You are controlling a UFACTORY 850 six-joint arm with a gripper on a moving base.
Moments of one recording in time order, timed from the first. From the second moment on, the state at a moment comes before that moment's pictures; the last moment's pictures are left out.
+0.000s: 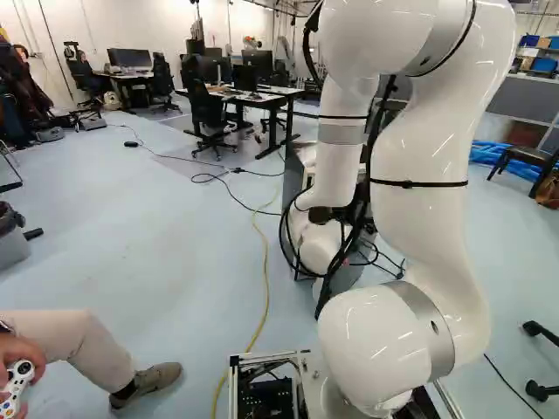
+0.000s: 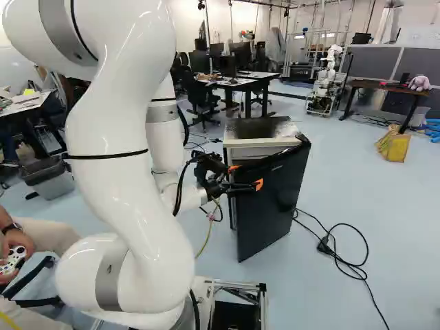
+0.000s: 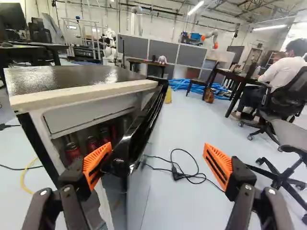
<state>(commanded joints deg) 4.3 -22.2 -12.7 52.0 86.7 0.0</state>
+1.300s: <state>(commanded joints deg) -6.5 -18.6 -6.8 62.9 86.7 0.0</state>
